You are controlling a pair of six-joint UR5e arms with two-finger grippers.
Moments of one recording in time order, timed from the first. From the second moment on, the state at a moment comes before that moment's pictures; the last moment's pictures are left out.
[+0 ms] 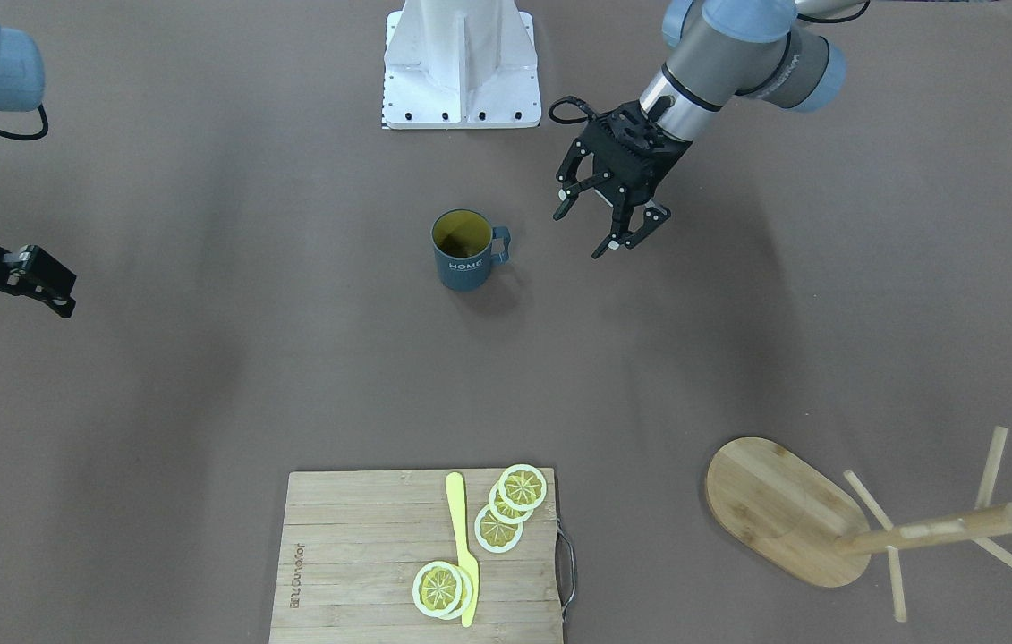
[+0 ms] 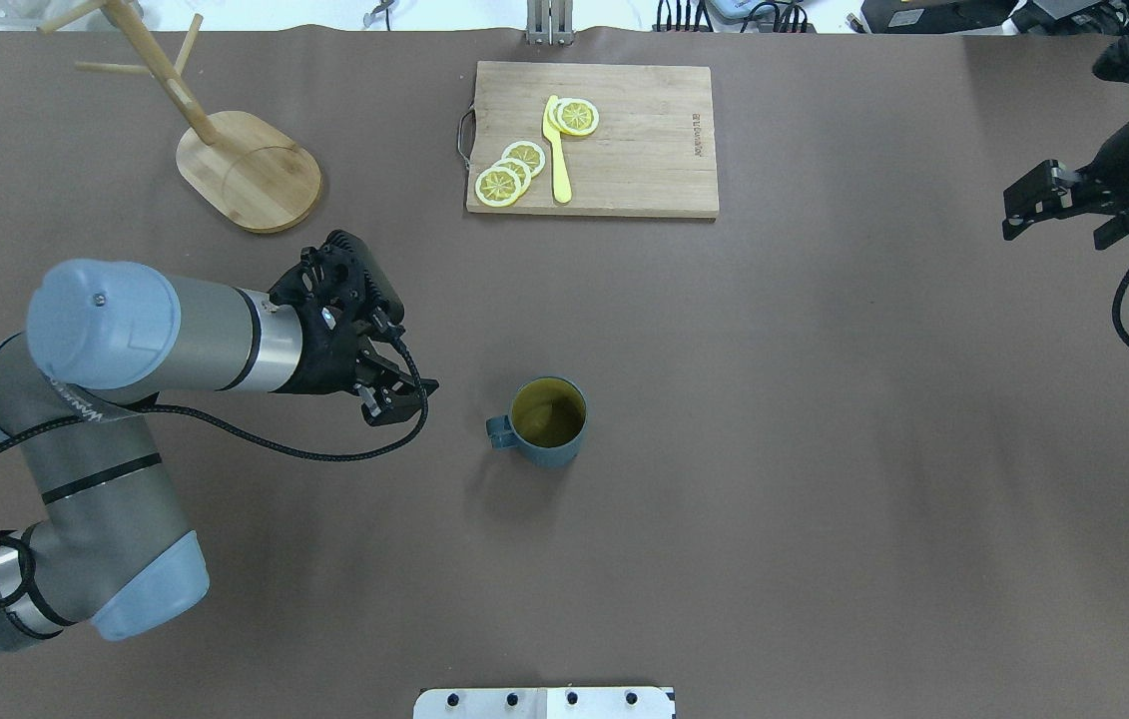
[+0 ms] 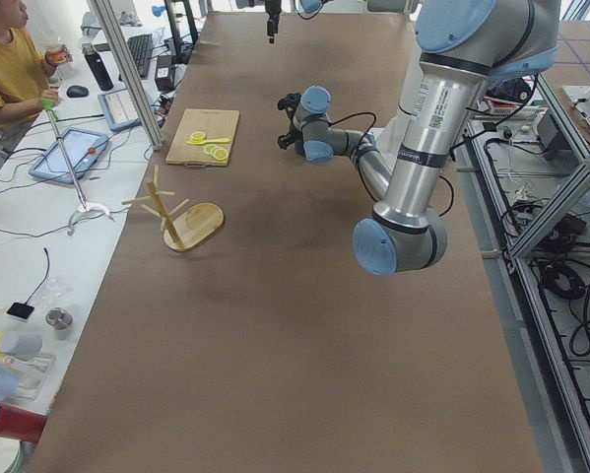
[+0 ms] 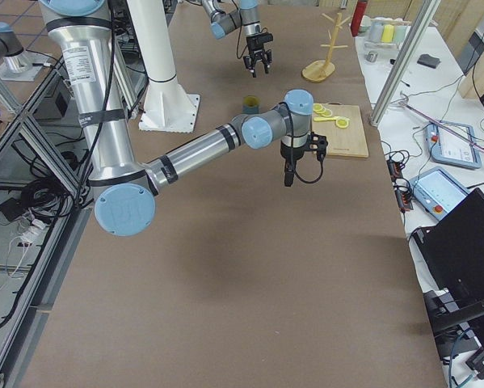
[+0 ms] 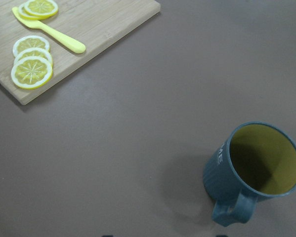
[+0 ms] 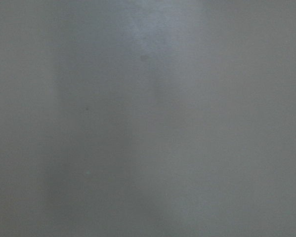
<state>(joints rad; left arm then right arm) -0.56 -1.94 -1.86 -2.18 -1.84 -0.30 1.15 -1.39 1.86 -1.62 2.22 0.72</state>
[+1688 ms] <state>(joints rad) -0.46 -2.07 -1.64 -2.33 -1.92 -0.14 1.28 -1.54 1.85 -1.61 2.31 0.73</state>
